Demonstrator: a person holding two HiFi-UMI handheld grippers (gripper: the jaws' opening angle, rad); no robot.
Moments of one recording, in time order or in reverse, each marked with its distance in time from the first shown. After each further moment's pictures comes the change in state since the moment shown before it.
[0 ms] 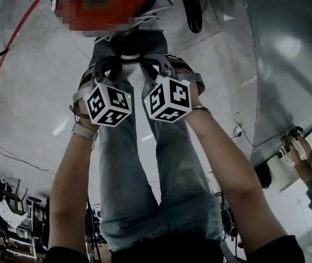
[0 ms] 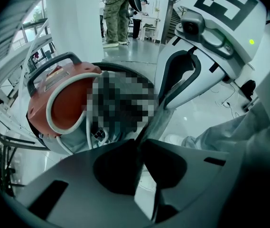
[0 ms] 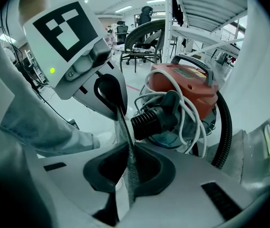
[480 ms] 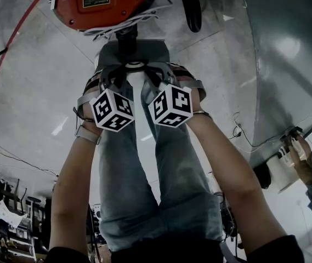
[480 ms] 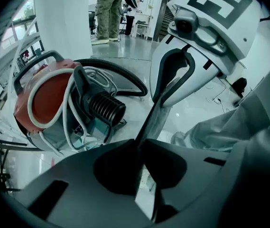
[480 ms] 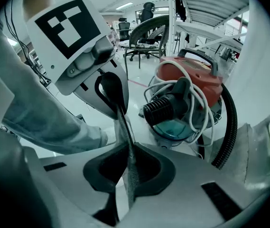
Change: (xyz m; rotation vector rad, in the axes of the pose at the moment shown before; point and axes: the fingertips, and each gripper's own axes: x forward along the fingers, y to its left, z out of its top) left arm 0.004 -0.040 -0.010 0.042 0.030 -0.083; right arm -0.002 0.028 -0.027 0.003 0.038 0.054
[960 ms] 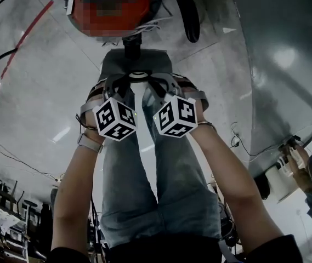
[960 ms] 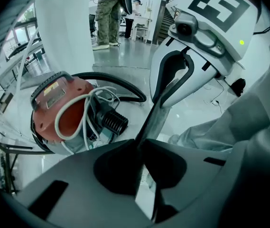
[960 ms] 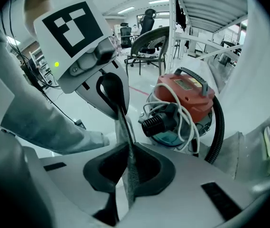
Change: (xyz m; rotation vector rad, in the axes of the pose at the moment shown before) left arm -0.058 0.000 0.024 0.010 -0.015 0.005; right arm -0.055 0.004 0.028 -0.014 -0.035 -0.009
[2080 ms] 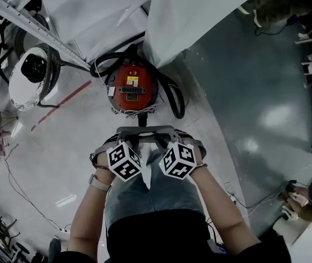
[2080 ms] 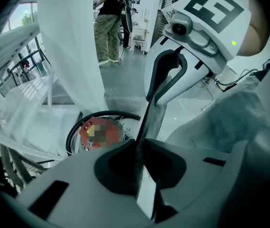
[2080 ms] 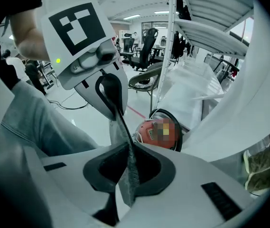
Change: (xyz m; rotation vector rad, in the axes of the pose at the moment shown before) left arm -0.277 0.053 0.138 0.014 -0.032 -0.036; right arm -0.265 -0.045 0.179 -0.058 -0.019 -0.047
